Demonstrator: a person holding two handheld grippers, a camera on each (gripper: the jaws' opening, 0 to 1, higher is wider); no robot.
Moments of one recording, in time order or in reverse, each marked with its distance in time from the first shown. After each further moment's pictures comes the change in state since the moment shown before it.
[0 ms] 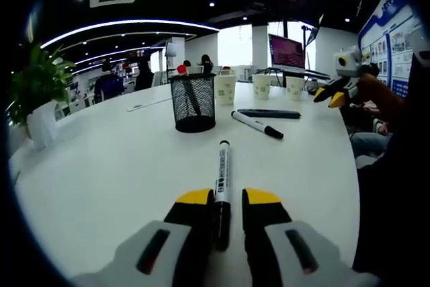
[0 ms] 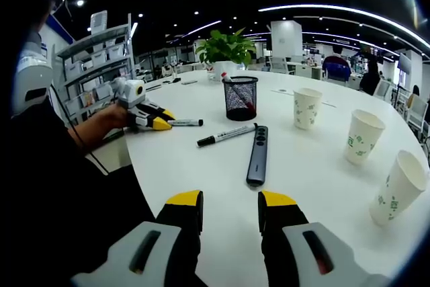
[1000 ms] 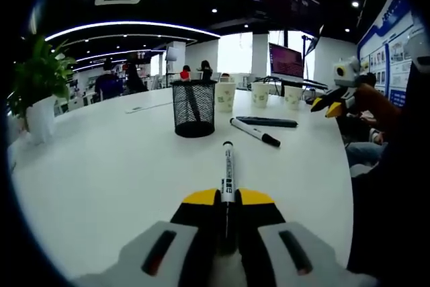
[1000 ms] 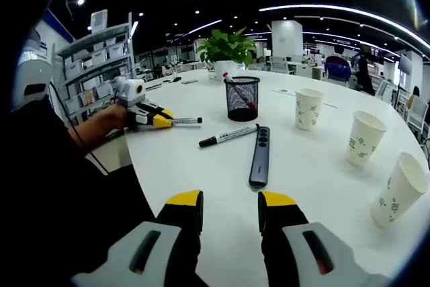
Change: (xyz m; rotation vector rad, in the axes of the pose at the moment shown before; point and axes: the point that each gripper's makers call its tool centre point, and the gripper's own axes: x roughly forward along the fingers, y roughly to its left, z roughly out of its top) left arm -0.004 -0.002 0.006 -0.038 -0.046 -0.024; right arm 0.001 0.003 0.002 -0.006 0.005 -0.002
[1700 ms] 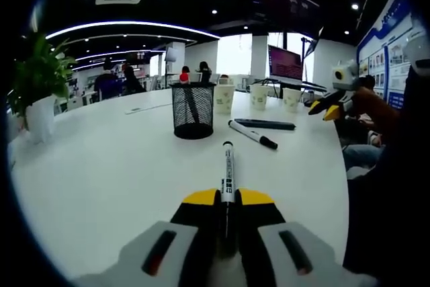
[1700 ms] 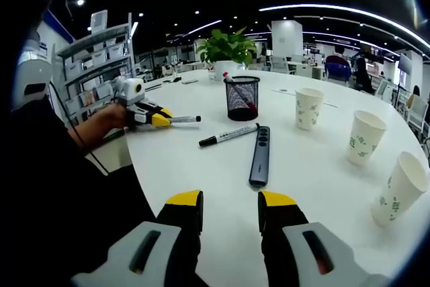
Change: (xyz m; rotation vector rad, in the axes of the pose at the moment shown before) left arm -0.003 0.000 0.003 -0.013 -0.008 -0.011; right arm 0.001 0.000 -0.001 0.004 -0.001 0.002
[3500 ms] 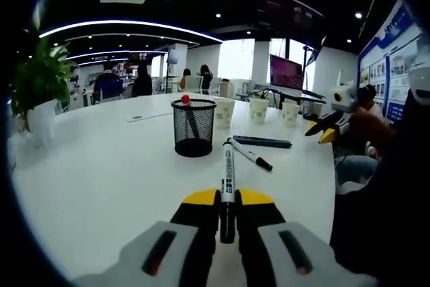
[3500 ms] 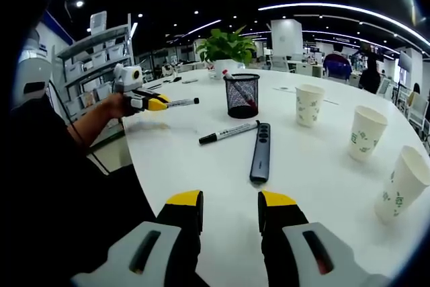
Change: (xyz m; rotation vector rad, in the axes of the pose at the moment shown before) left arm -0.012 -0.003 0.037 -0.038 -0.027 -0.007; right arm 0.002 -0.001 -0.005 0.012 0.001 0.005
